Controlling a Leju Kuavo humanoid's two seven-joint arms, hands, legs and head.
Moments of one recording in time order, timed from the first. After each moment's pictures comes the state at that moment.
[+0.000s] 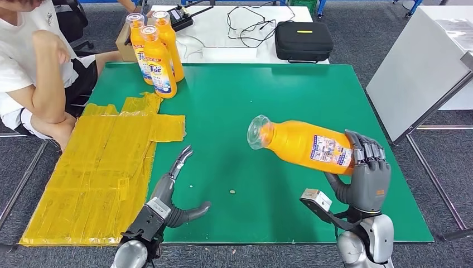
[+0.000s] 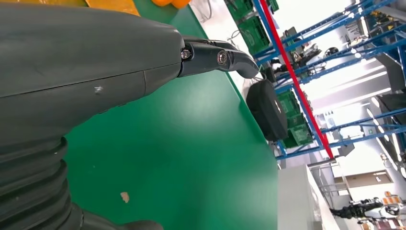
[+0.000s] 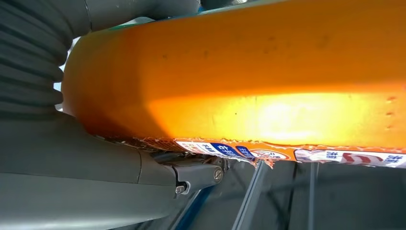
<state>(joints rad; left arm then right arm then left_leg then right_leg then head) 0.04 -0.13 -0.32 -1.53 -0.38 0.08 -0.44 0.01 -0.07 0.07 -1.66 0.93 -0.68 -0.26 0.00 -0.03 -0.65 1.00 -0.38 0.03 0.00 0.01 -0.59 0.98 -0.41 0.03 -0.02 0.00</state>
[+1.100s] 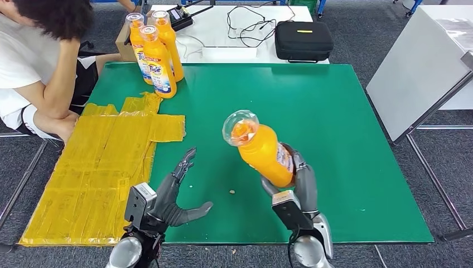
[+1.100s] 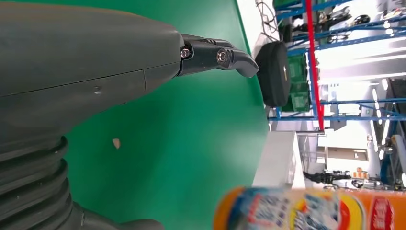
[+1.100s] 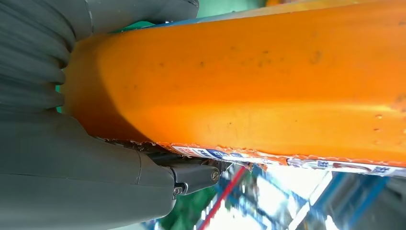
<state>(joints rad) 0.03 -0.13 -0.32 -1.53 -0.08 -0.10 -0.32 0.00 0.12 0.26 -1.49 0.52 -0.36 -0.36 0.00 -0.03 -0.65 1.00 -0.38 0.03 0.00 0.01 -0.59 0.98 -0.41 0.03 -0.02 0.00</state>
